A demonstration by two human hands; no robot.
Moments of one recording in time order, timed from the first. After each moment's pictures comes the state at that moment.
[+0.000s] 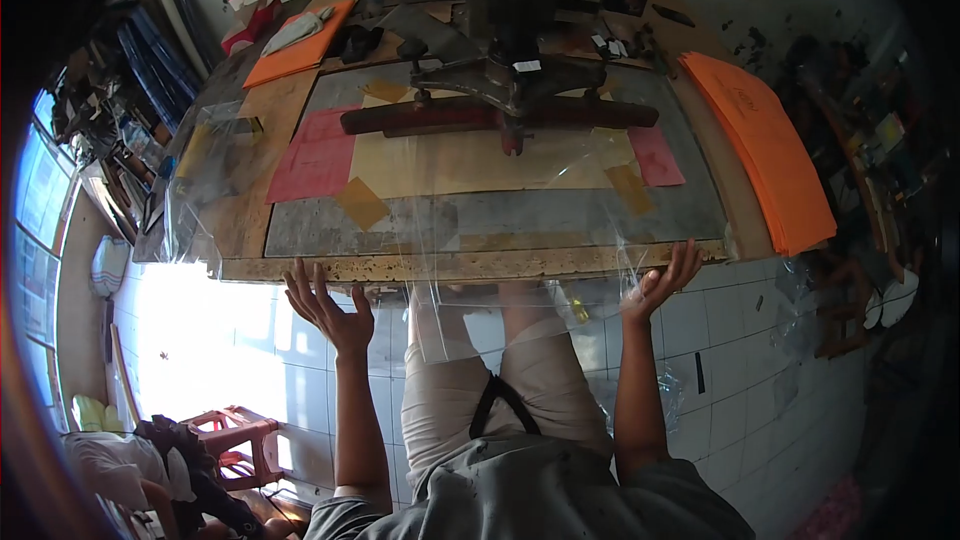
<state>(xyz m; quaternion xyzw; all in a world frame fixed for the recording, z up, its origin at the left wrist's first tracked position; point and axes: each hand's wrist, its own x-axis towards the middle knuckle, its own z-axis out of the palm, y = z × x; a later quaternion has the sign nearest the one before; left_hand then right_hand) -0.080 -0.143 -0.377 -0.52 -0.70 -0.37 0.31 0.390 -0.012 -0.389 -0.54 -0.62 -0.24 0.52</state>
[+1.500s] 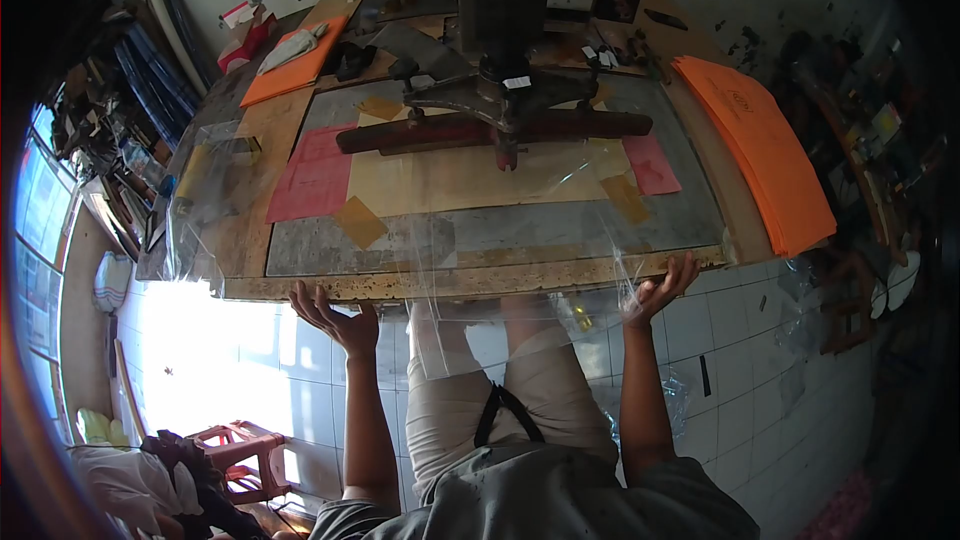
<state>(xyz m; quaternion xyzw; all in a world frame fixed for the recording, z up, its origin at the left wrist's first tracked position) -0.086 -0.118 -0.404 -0.48 -0.69 -0.43 0.33 0.401 0.002 -0.413 -0.51 -0.61 -0.29 0.53</state>
